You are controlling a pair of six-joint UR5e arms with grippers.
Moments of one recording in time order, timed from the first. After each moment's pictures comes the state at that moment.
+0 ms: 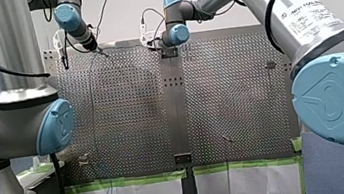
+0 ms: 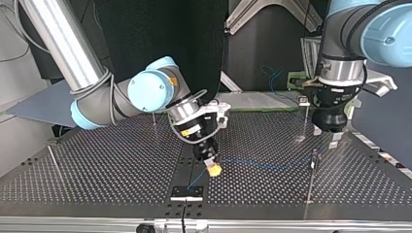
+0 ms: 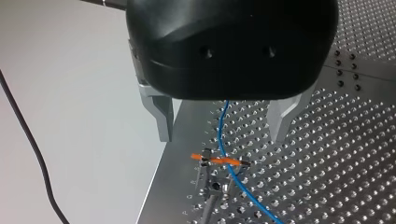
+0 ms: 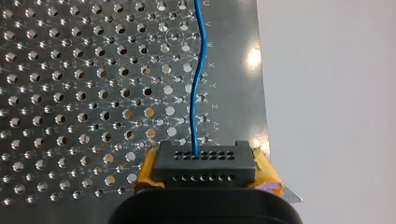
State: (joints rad) left arm 0.02 -1.36 -1.71 -3.29 -1.60 -1.78; right arm 2.32 -0.98 0.93 -0.07 1.43 1.63
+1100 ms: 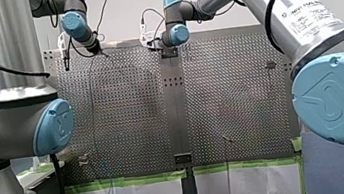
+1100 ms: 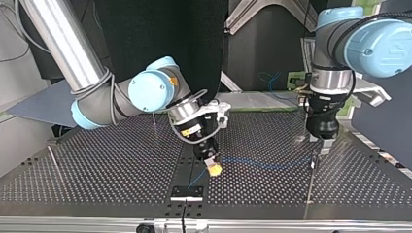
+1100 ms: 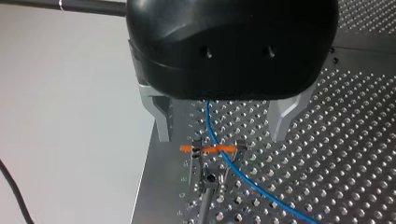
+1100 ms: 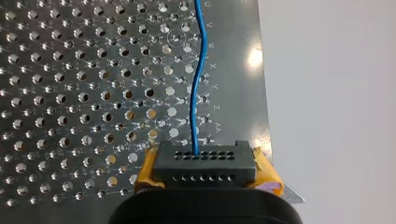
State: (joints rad) left arm -0.01 -1.41 -1.71 -3.21 -1.65 -1.64; right arm 2.32 -0.98 0.93 -0.07 1.43 1.64
